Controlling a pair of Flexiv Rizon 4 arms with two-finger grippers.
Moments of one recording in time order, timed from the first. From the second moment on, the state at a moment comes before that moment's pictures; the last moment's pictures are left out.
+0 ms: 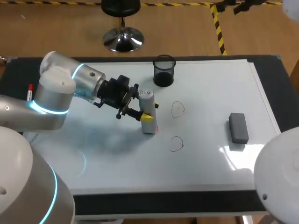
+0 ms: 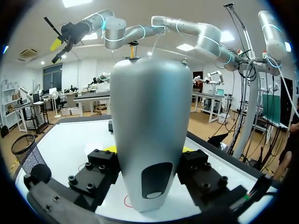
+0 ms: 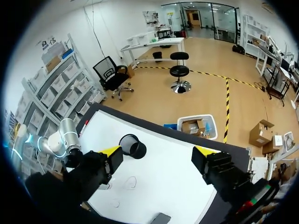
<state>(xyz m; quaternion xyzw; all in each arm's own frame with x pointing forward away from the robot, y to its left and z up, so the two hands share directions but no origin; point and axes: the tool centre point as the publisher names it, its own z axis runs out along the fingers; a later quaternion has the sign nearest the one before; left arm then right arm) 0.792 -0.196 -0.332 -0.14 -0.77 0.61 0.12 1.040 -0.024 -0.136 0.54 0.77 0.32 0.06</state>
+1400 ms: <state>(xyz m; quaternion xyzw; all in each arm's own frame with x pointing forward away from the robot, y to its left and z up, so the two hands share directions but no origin) 0.792 -0.196 -0.332 -0.14 -0.77 0.61 0.12 0.886 0.031 -0.141 0.68 0.73 0.06 0.04</state>
